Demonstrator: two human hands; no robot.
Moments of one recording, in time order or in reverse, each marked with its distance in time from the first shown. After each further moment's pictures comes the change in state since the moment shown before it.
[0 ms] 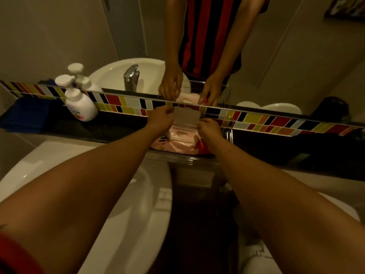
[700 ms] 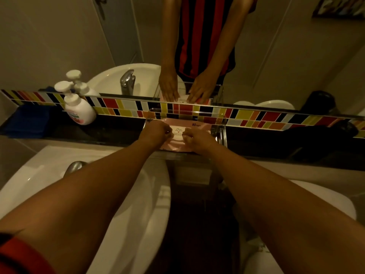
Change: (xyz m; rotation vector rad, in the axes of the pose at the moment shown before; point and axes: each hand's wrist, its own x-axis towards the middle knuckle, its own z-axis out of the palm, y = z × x) left_hand -0.035 -0.021 0.012 0.421 -0.069 0.172; right_hand -0.028 0.022 -0.010 -0.684 -0.300 -0.422
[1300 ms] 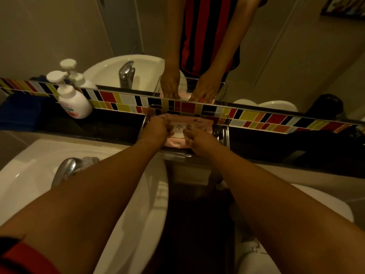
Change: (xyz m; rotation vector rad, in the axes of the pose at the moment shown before) left_hand 0.009 0.007 0.010 -0.946 0.013 -0.395; right_hand 0.016 0.008 0.003 -0.339 -0.093 -0.048
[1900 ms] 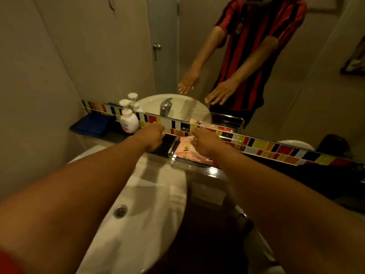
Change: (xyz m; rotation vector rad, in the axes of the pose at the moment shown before) left_hand -0.118 0.063 -0.134 1.127 0.117 0.319; right_hand -0.059 -0.106 -0.069 -0.185 0.216 -0.197
